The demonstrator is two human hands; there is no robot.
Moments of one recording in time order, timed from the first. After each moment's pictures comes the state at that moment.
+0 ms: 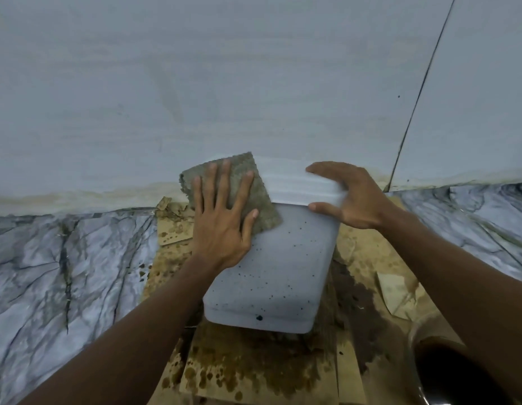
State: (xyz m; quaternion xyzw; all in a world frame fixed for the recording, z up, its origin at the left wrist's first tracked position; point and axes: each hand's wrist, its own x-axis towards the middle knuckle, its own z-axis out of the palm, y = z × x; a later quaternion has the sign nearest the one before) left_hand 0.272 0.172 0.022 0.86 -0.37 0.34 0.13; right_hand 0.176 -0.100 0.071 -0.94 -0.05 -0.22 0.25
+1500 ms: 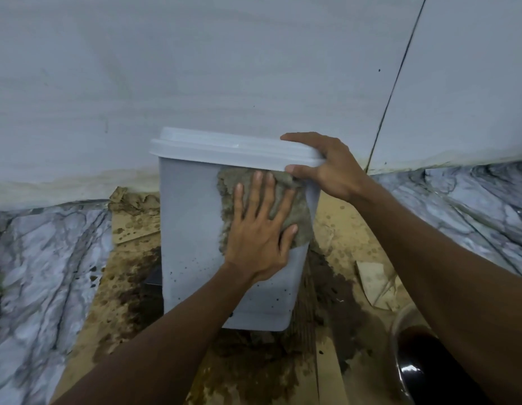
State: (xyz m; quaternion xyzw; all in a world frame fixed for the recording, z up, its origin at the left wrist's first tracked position) left_hand 0.248 0.065 -0.049 0.82 -0.45 0.31 0.13; right_hand 0.211 -0.116 0.060 -0.89 0.04 -0.21 0.41
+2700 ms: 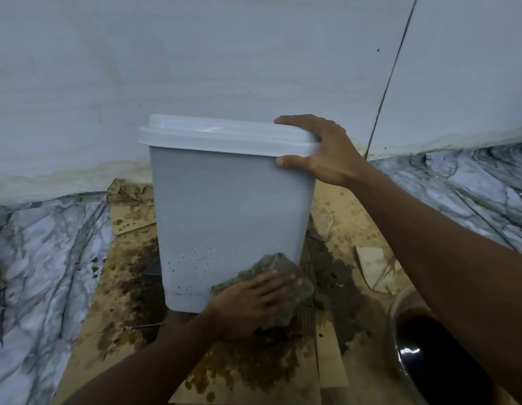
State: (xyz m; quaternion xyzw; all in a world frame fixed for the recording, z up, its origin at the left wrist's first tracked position) left_hand 0.217 0.138 -0.155 0.62 -0.74 0.20 -0.15; right_hand 0.204 -0.111 0.059 -0.90 0.05 -0.23 0.36
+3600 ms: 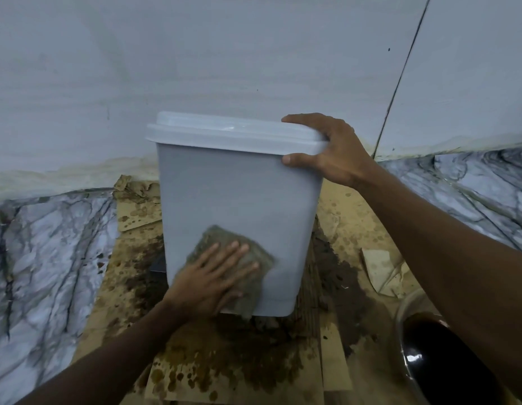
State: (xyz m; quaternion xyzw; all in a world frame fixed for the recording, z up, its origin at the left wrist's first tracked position) left_hand 0.270 0.195 -0.142 0.74 -0.62 0.27 -0.05; right_hand 0.210 -0.111 0.058 -0.90 0.04 -0.23 0.37
